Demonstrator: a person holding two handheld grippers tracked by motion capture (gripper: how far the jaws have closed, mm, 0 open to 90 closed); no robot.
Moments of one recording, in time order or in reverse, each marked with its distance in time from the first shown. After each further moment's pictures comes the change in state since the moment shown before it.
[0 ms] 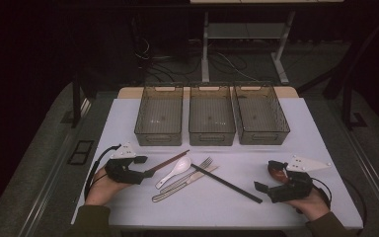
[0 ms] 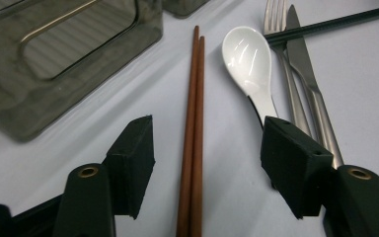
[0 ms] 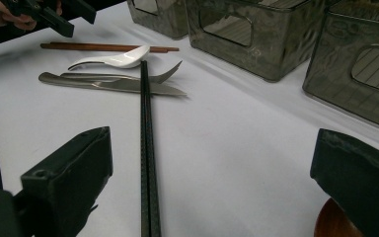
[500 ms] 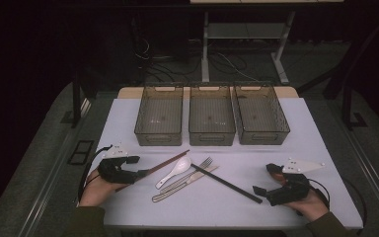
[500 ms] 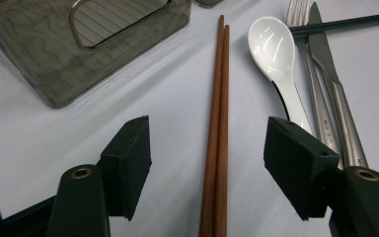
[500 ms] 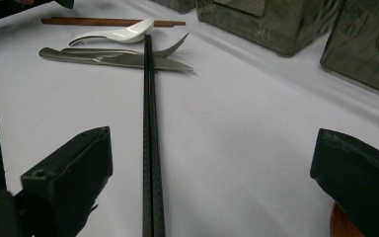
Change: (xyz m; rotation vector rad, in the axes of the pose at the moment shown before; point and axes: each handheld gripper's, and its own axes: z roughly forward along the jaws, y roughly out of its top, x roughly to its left) left arm 0.011 -0.011 -0.005 -0.009 0.024 -0.051; right arm -0.002 -0.008 0.008 0.070 0.029 0.000
